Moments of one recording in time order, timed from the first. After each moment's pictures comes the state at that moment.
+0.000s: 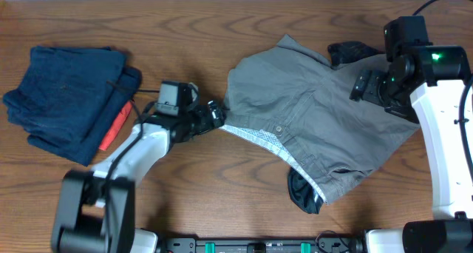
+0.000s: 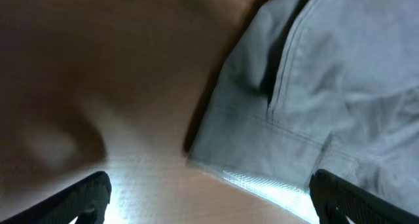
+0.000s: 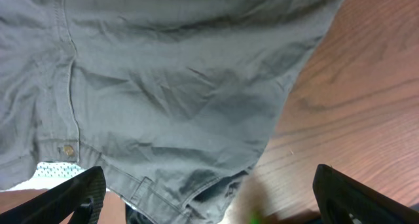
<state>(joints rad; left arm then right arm) -0.23 1.64 0.80 -0.21 0.38 -0.60 0.04 1.57 1.60 -1.41 0.17 0.49</state>
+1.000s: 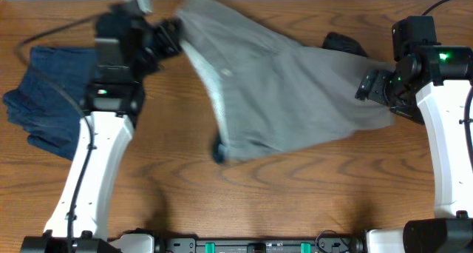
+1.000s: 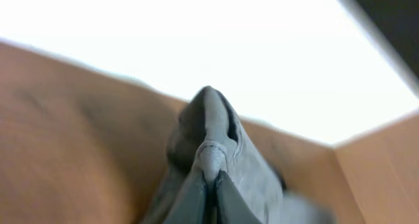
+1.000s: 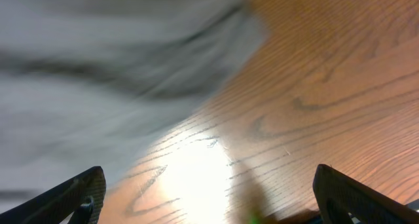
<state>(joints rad) -0.04 1.43 1.23 -0.13 0.32 -0.58 0.00 1.57 1.60 -1.41 0.17 0.48</state>
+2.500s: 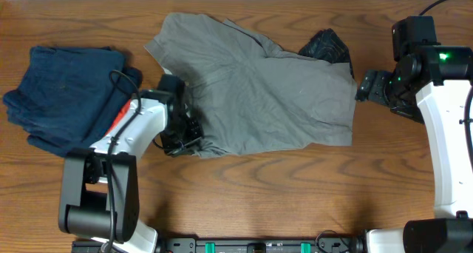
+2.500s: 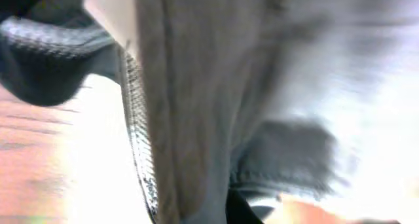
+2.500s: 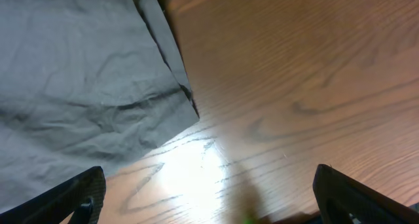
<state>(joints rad) -0.16 1.73 1.05 -0.94 0.39 -0.50 0.00 1.57 1.60 -1.40 0.16 0.44</state>
